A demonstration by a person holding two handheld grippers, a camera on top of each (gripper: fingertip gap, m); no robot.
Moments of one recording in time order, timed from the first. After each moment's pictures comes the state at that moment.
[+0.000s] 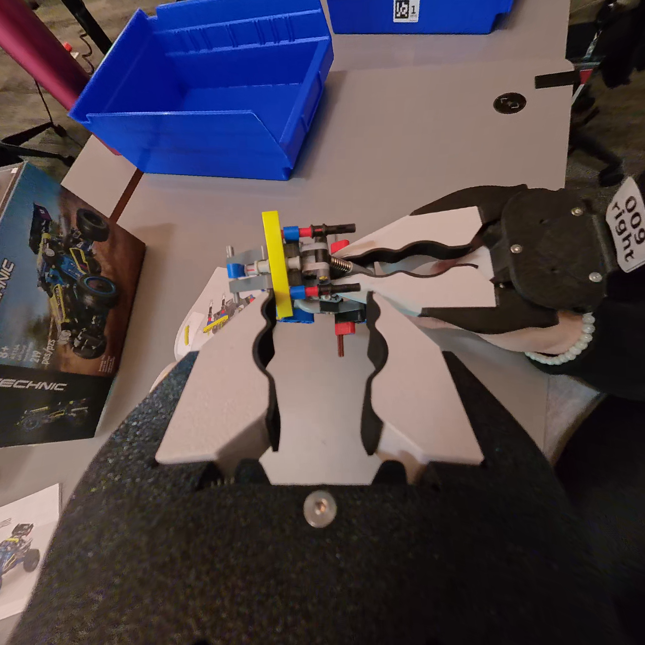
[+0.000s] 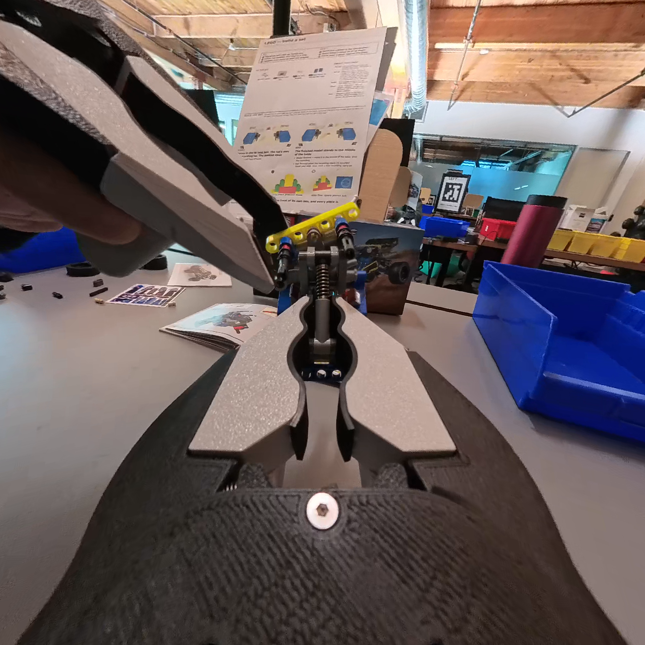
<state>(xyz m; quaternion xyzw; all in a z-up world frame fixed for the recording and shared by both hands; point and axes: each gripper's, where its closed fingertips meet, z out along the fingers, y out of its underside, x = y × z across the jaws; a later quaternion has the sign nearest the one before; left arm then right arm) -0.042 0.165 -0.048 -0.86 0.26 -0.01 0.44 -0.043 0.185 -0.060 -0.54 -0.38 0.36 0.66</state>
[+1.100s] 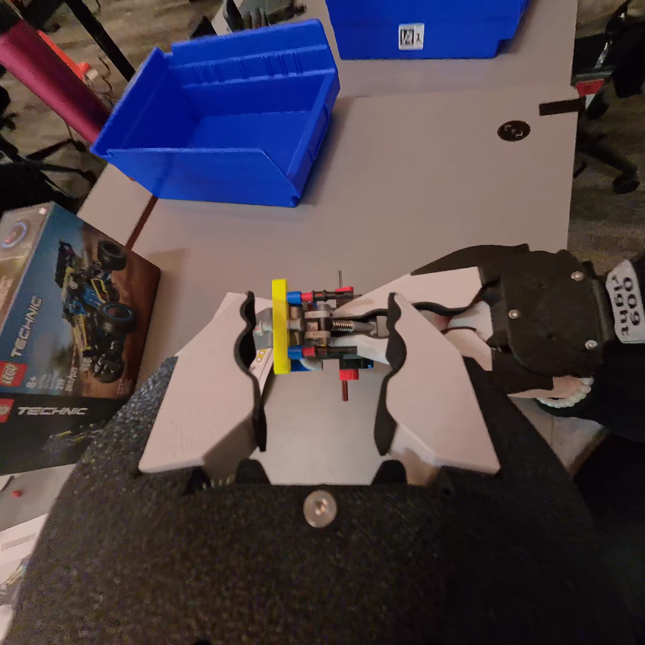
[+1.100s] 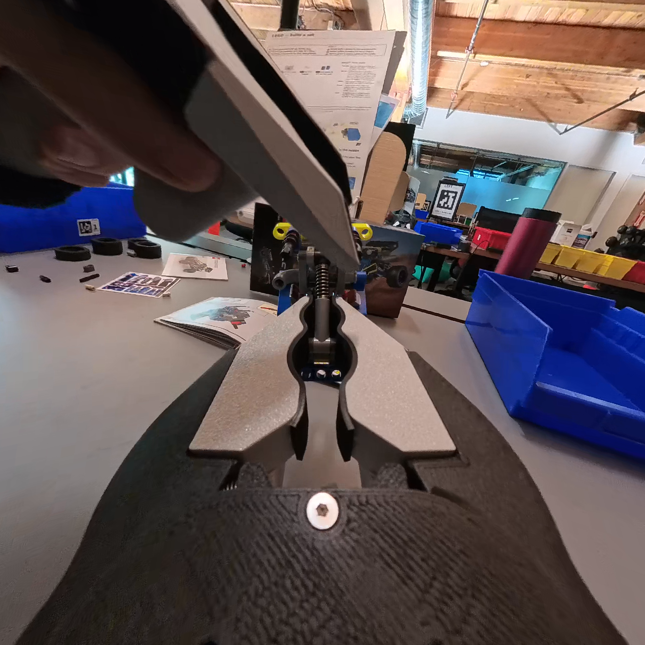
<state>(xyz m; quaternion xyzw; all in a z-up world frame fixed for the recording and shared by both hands) -0.029 0.186 -0.030 -0.85 0.26 0.00 0.45 -0.046 0.180 -0.061 -0.52 -0.40 0.34 0.67</state>
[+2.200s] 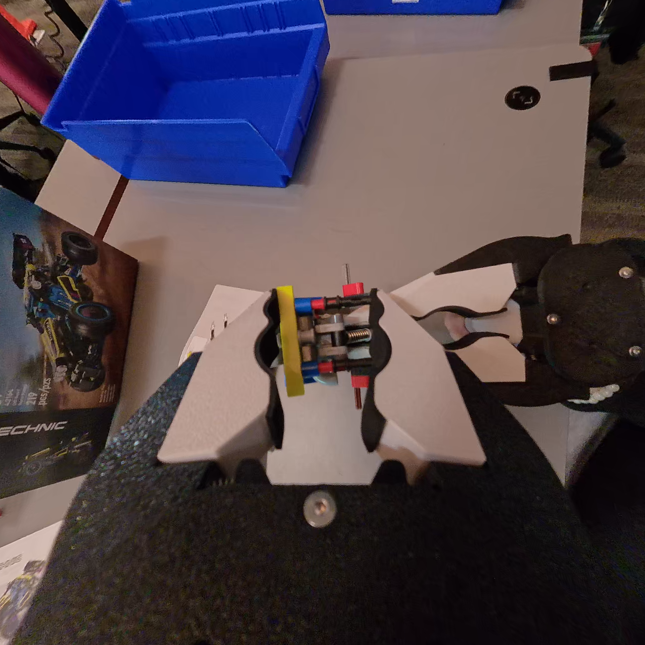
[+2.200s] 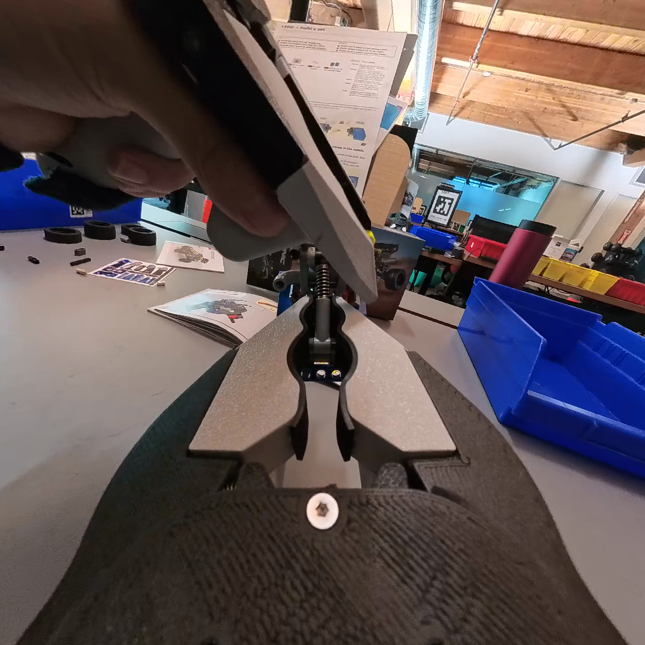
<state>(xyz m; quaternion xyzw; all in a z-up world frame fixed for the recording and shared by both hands) -0.035 0.199 -0.050 -0.87 0.28 -0.02 0.41 -0.049 0.177 -0.062 -0.51 -0.42 0.31 0.68</state>
